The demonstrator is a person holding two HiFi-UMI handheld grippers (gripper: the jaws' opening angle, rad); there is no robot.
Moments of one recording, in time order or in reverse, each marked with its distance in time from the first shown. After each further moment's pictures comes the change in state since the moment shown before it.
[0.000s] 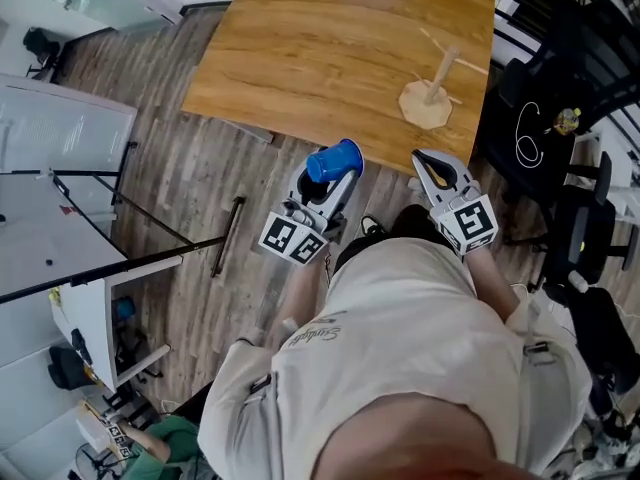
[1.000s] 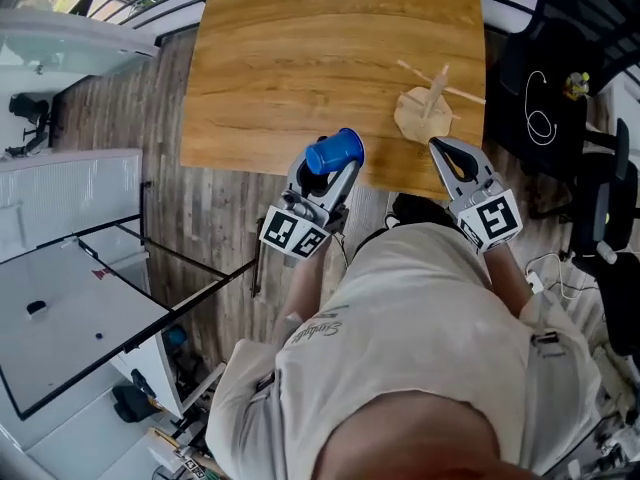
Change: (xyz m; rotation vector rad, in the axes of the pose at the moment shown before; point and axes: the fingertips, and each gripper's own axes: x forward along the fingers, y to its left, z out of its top) left arm 0.138 0.065 -0.001 0.027 0.148 -0.130; right arm 0.034 -0.125 0.011 0.121 -0.053 -0.170
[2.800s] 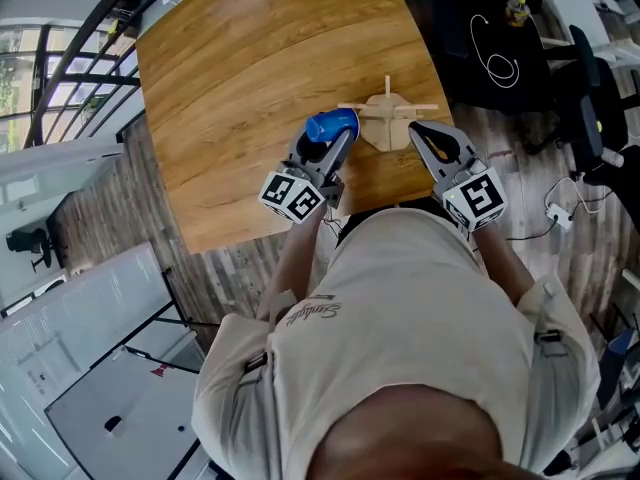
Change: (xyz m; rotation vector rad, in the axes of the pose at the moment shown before) left arm 0.149 0.041 -0.067 -0.141 0.282 -0.343; right arm 0.003 -0.067 -0.013 0.098 0.002 -0.344
